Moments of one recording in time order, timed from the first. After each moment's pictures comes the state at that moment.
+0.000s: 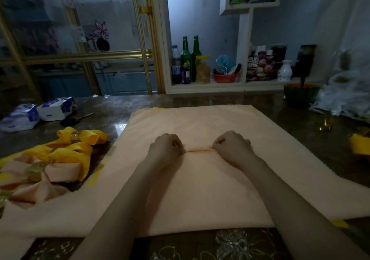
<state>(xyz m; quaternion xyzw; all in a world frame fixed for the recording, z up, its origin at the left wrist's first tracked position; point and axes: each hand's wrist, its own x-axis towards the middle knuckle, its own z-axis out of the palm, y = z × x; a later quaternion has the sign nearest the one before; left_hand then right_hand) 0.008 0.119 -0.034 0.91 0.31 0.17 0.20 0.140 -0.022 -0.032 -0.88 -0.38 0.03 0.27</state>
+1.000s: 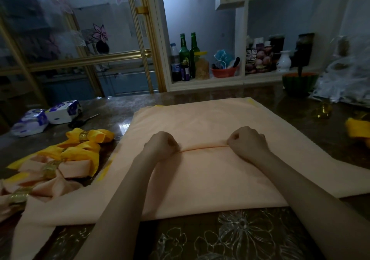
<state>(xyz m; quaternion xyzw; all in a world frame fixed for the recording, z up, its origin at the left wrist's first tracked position) -0.013 0.123 -0.023 0.91 0.34 0.10 0.21 0.140 -0.053 -0.038 -0.90 -0.33 -0.03 0.28</state>
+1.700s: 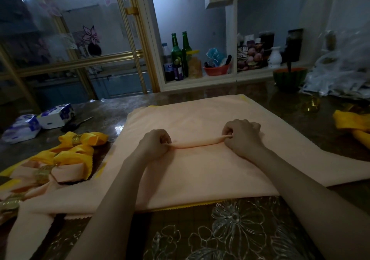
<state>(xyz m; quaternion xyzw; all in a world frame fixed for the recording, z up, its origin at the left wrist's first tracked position) -0.017 0.120 -0.018 0.93 0.30 0.13 0.18 0.141 -0.061 -0.036 -0.88 -0.38 -0.09 0.27</state>
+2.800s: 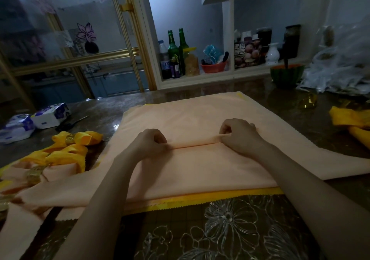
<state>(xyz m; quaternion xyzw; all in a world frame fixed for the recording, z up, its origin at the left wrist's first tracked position) -0.016 0.120 -0.014 0.92 0.30 0.11 0.21 0.144 -0.074 -0.032 -0.86 -0.41 -0.02 0.29</state>
